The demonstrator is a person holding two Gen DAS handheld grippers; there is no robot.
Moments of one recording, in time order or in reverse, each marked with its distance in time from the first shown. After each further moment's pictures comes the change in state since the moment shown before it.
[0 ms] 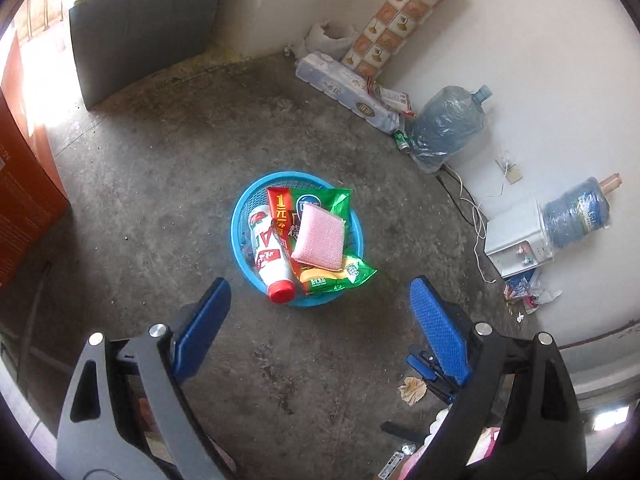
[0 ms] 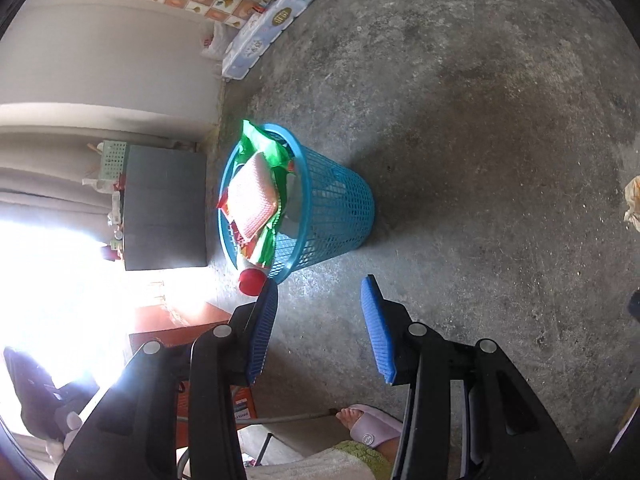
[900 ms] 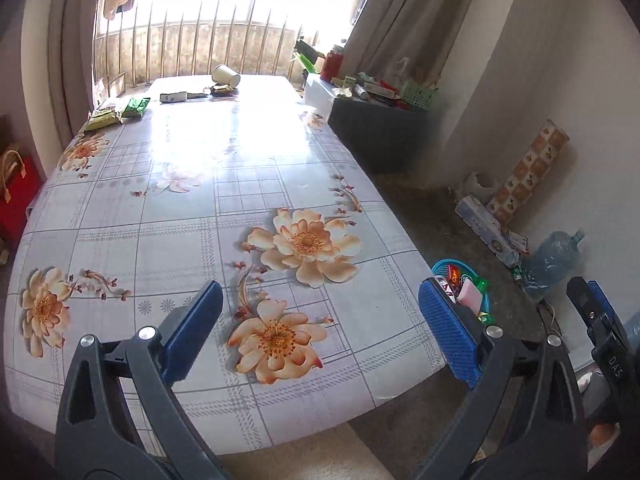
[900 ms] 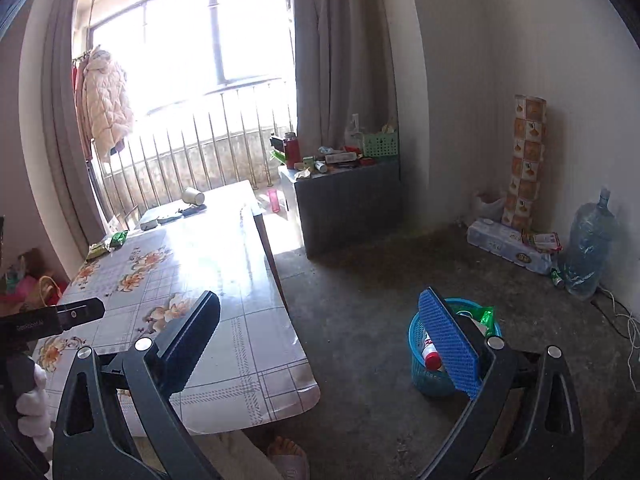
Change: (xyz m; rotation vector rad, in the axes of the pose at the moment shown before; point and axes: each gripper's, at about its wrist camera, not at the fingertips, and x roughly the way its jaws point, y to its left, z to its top) left arm -0.318 0.107 -0.251 -0.360 -0.479 0.501; right arm -0.162 0.297 -0.301 -1.257 -0.330 0.134
